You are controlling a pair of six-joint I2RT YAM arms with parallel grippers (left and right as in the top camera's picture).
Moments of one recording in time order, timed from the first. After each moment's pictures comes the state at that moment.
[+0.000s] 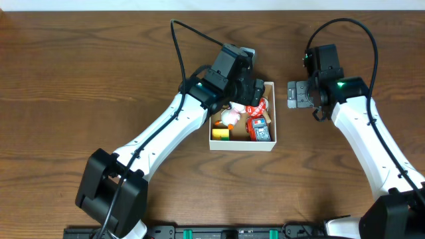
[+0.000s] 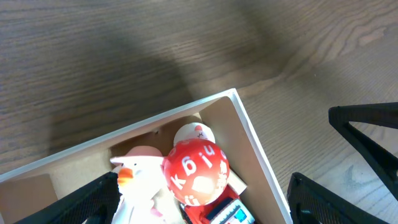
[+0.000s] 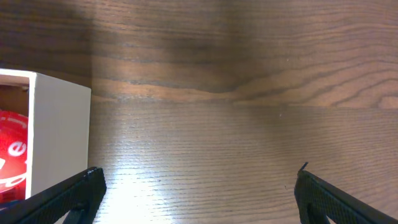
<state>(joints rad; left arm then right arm) -0.62 1.78 1.41 -0.46 0.19 -0.33 0.19 1.56 1.25 -0.81 0.26 0.12</state>
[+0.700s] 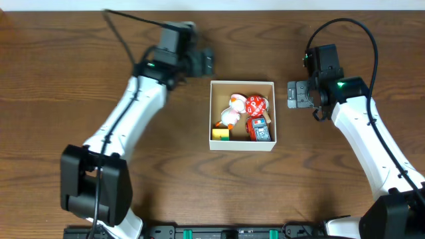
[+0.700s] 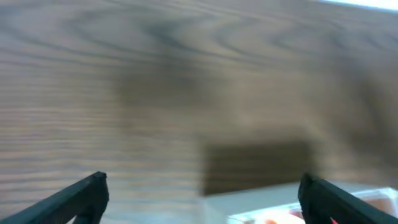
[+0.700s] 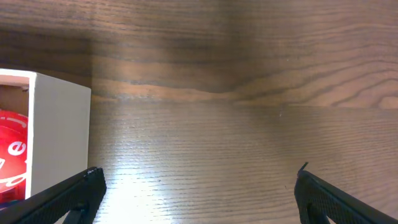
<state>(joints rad) -0.28 1.78 1.41 -0.44 0.10 -0.33 0.19 1.56 1.25 -0.81 0.26 0.12</state>
